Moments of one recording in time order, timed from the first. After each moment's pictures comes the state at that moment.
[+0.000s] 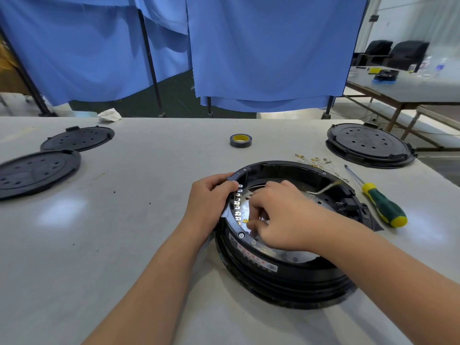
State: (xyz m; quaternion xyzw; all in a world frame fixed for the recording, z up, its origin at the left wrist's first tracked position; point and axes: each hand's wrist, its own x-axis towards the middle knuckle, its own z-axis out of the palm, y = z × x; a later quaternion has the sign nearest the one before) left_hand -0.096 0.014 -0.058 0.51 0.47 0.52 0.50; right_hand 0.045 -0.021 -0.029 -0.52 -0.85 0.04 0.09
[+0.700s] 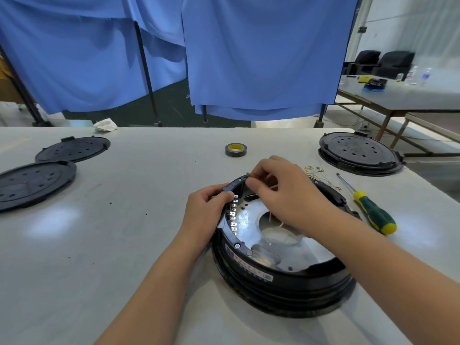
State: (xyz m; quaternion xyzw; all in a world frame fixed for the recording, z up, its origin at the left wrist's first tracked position) left_hand -0.096 0.015 -0.058 0.50 0.47 0.52 0.51; right_hand 0.053 -0.005 -0.010 -0.54 -0.73 0.13 0.38
